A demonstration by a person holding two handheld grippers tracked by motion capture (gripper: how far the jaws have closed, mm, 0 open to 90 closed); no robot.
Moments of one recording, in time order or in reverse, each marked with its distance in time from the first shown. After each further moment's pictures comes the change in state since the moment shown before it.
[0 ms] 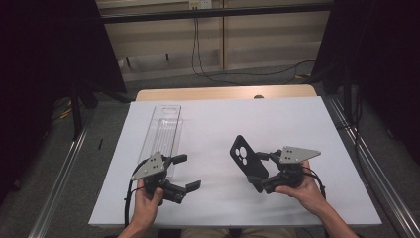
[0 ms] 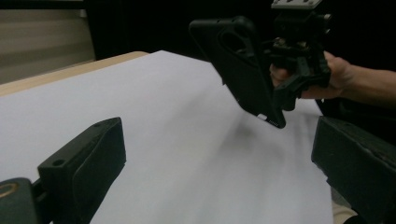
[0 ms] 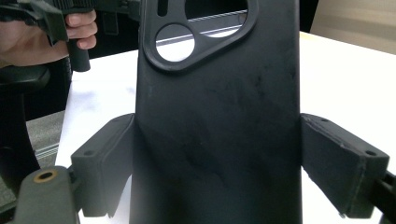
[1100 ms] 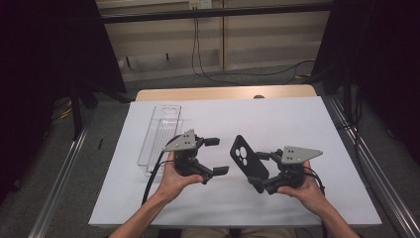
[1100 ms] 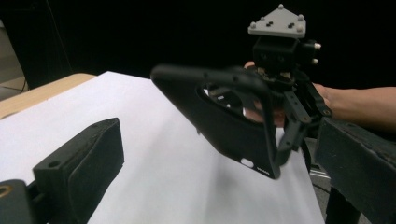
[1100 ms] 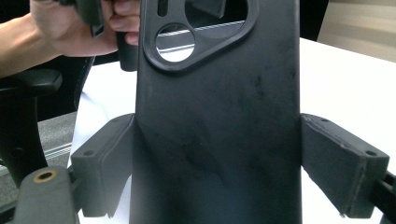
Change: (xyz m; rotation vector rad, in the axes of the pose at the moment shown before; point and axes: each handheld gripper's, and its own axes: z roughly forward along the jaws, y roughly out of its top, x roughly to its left) left arm 0.018 0.042 0.079 0.002 -0.224 0.055; right arm 0.002 0.004 -0.003 -0.018 0.029 -0.013
